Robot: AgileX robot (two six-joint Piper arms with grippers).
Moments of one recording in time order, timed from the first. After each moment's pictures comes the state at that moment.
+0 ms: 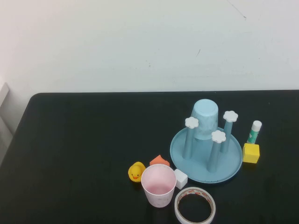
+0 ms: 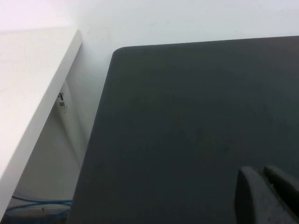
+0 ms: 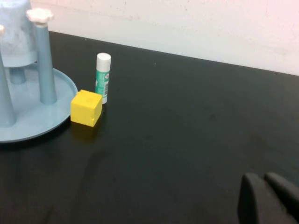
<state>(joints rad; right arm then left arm) 0.01 -0.01 0.02 -0.17 0.39 -0.01 -0.02 -0.01 0.02 -0.12 0.36 0.10</state>
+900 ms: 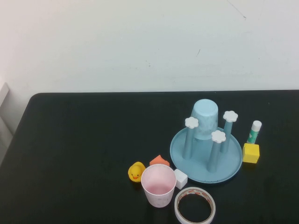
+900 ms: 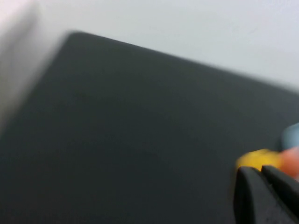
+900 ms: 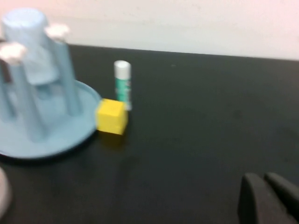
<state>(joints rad) 0.01 -0.01 0.02 -0.04 0.40 -0.01 -0.02 -0.01 0.02 -0.43 0.36 0.10</state>
